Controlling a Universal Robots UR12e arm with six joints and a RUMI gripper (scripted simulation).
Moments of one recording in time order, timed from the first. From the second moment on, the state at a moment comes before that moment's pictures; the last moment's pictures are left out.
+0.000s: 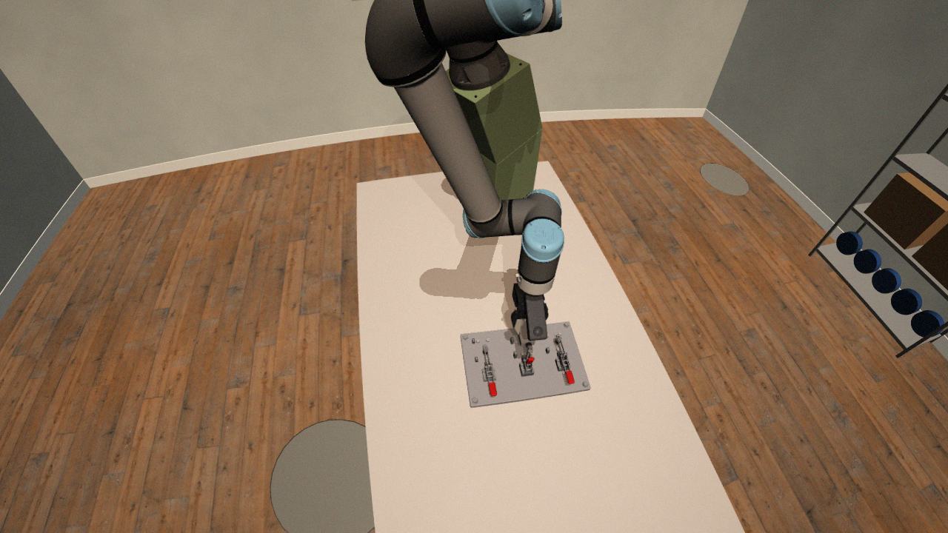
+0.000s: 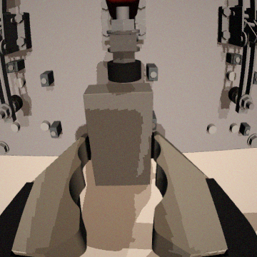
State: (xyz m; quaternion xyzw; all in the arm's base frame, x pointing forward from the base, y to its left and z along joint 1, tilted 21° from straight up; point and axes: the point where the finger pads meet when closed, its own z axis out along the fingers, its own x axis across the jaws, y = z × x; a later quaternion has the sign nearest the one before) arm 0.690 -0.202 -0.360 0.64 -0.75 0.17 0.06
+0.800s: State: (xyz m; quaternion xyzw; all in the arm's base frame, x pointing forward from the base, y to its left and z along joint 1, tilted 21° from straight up) arm 0.692 -0.206 -0.370 0.64 -0.75 0.17 0.06
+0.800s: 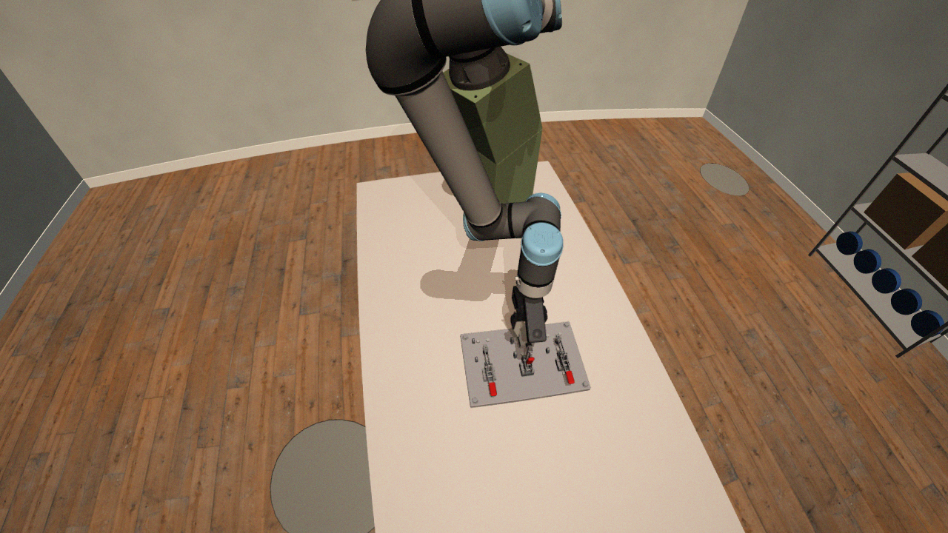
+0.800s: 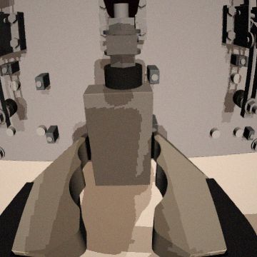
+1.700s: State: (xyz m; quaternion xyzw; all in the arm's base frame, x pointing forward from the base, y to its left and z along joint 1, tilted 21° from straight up) arm 0.696 -0.219 -0.405 0.64 -0.75 0.17 0.07
